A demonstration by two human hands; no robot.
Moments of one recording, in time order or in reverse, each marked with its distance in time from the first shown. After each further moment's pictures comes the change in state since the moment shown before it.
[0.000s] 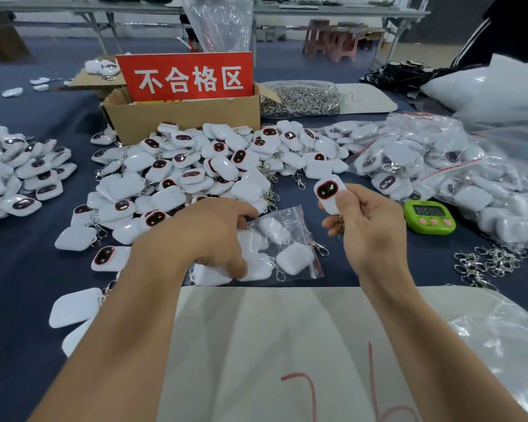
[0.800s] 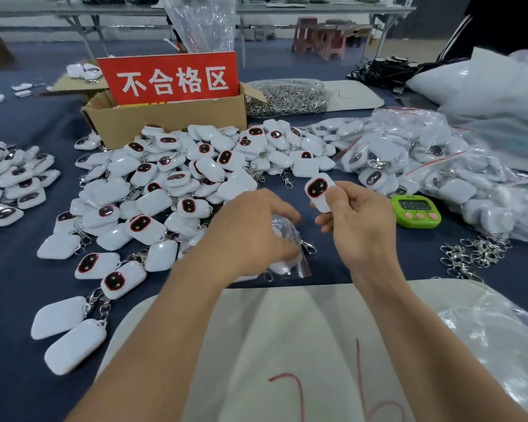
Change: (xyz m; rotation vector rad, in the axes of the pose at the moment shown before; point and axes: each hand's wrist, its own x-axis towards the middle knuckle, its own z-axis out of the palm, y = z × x) left_hand 0.015 0.041 0.039 -0.208 0.365 0.260; right_hand 0.005 -0.001 -0.006 -0.034 0.031 0.070
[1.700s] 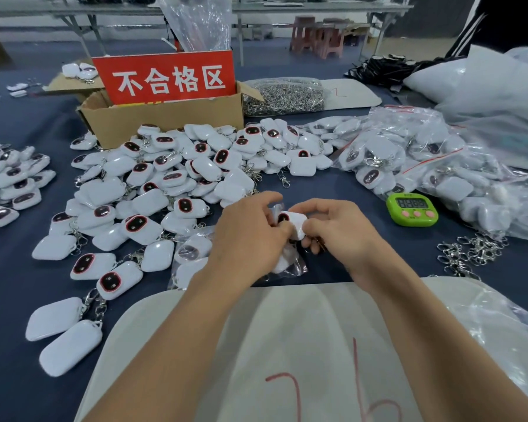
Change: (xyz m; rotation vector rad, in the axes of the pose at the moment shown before) left_hand 0.009 -0.004 0.036 -0.139 0.296 -0.143; right_hand 0.004 0.002 -0.005 -0.054 -0.463 0.214
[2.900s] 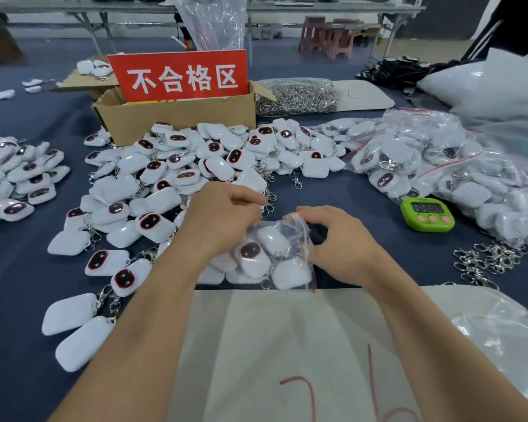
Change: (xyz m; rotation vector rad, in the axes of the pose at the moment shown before) left_hand 0.020 -0.026 -0.050 -0.239 -0.069 -0.172; right_hand 0.004 0.004 0.010 -0.619 -0.018 -0.265
